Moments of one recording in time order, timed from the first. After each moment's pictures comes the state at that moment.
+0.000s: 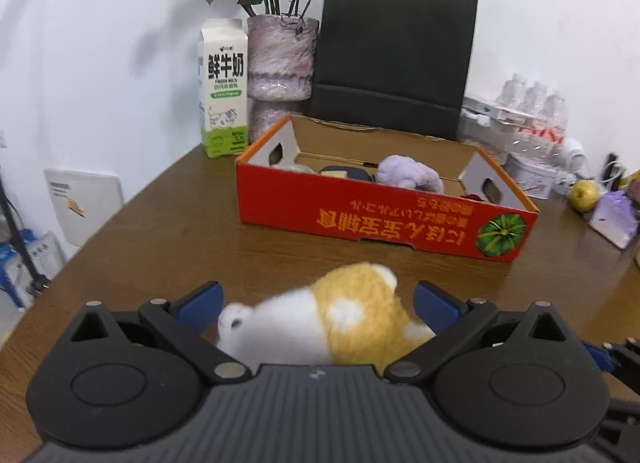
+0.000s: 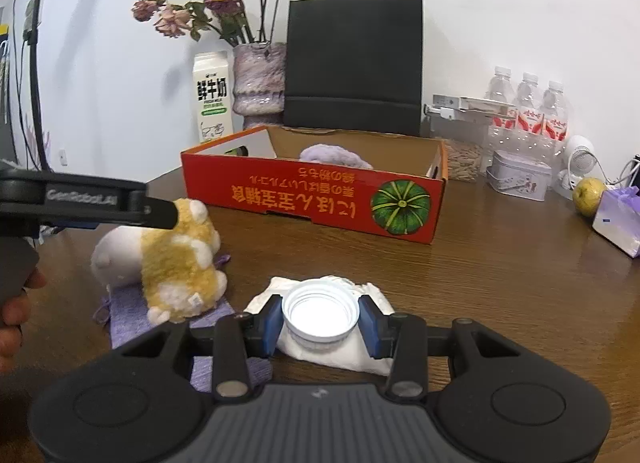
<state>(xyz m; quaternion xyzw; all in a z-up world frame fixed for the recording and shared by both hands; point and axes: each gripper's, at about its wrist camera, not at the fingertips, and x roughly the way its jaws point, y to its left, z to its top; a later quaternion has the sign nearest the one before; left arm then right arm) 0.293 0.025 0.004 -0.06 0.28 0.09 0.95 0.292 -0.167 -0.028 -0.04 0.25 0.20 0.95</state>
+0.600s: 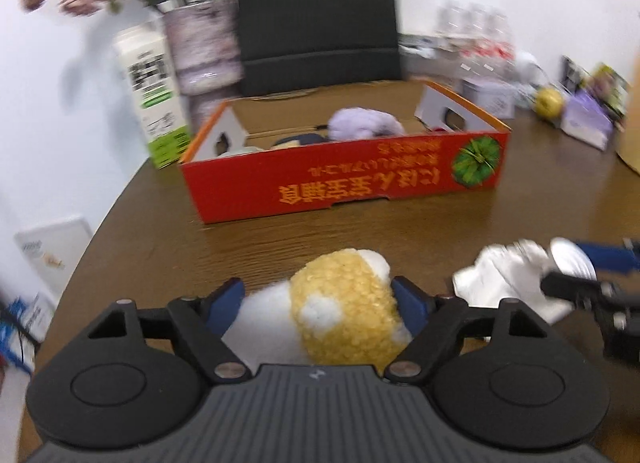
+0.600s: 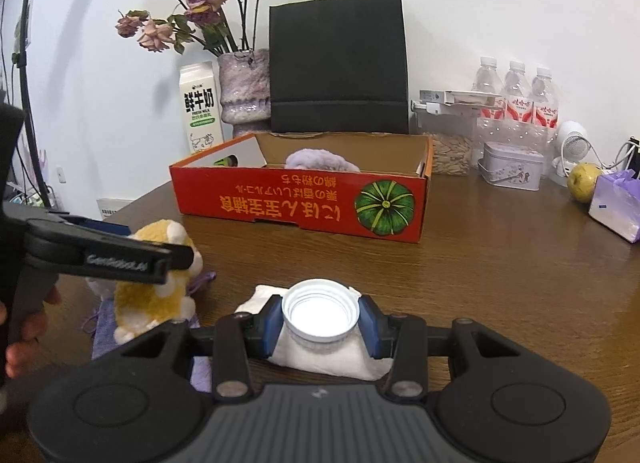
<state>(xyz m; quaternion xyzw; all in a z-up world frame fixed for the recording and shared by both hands) 0.305 0.021 -0.011 0.07 0.32 -0.01 0.94 0.298 -0.179 -0.026 -0.02 0.25 0.20 0.95</state>
